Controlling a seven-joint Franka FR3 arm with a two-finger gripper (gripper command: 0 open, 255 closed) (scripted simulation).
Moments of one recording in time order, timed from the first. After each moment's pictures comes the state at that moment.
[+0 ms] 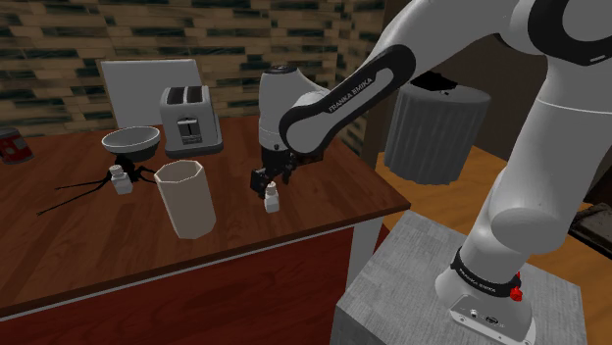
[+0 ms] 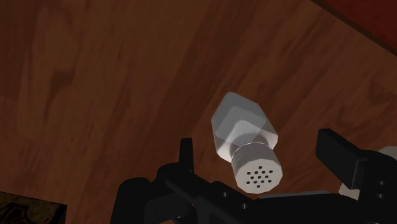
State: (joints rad) arm 0.03 0.05 0.34 -2.24 -0.12 2.41 0.45
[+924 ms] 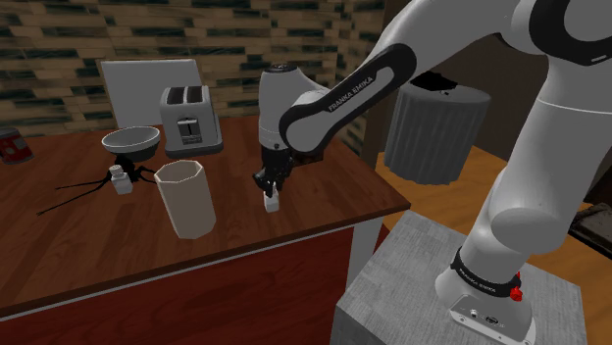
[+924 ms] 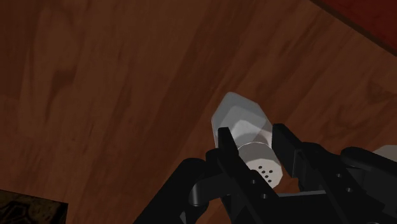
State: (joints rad) arm 0.03 0.05 0.34 -2.24 -0.12 2.41 0.45
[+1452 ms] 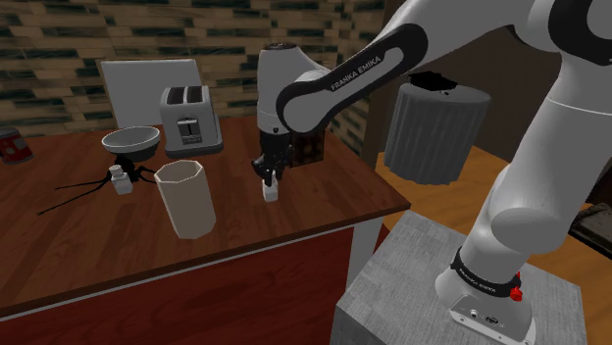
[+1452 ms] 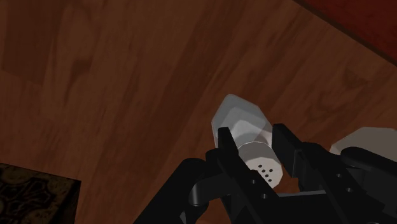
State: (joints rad) arm 0.03 -0.01 0.35 -2.19 -0.08 2.31 0.42
